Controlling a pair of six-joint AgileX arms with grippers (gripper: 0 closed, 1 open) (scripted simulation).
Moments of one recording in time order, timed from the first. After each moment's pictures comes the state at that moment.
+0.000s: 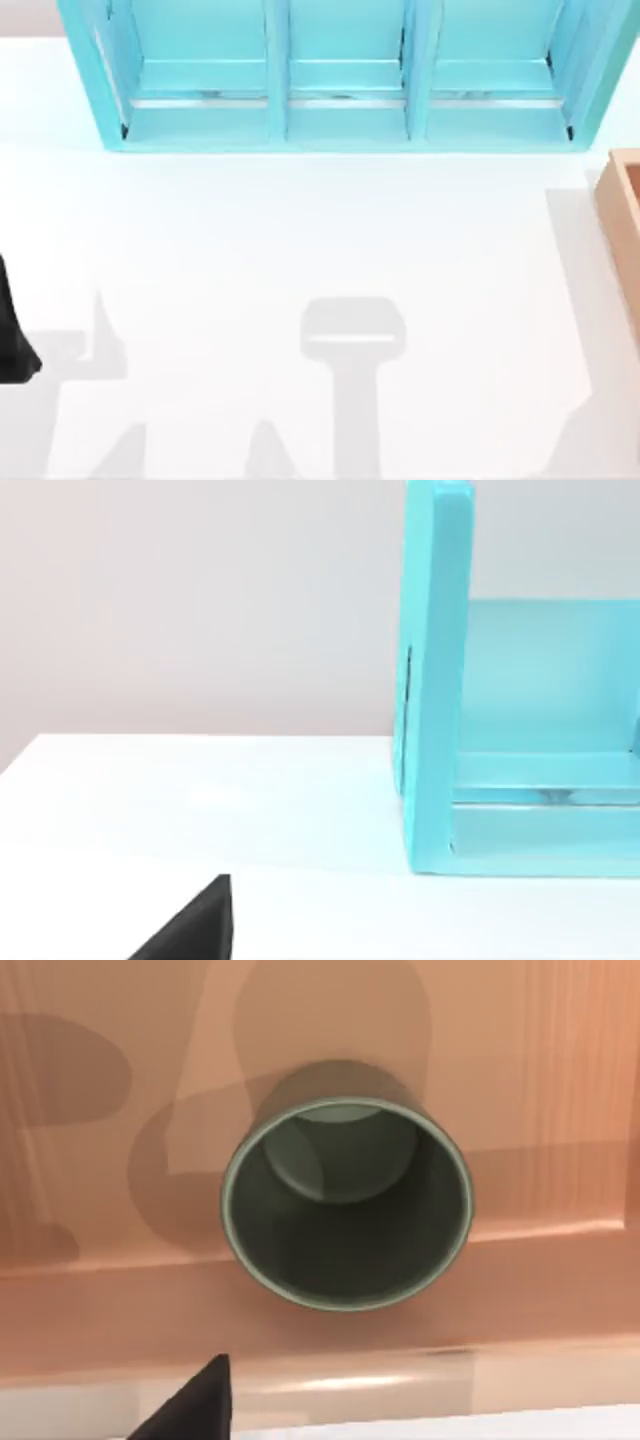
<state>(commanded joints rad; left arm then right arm) 0.00 0.00 0.00 0.00 0.00 0.00 -0.56 1.41 1.12 -1.28 0.00 -0.47</state>
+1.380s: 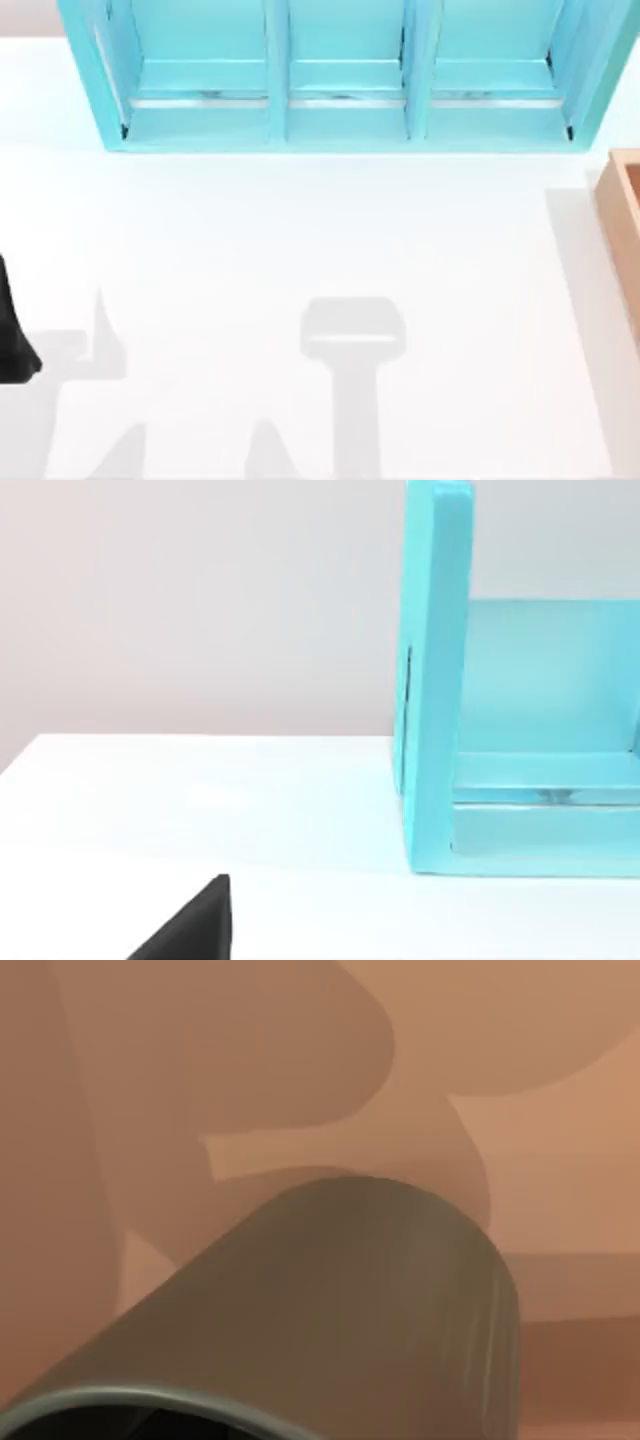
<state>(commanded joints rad) 0.00 0.00 0.00 0.00 0.00 0.00 -0.56 1.52 0.81 -0.86 0.00 -0.46</state>
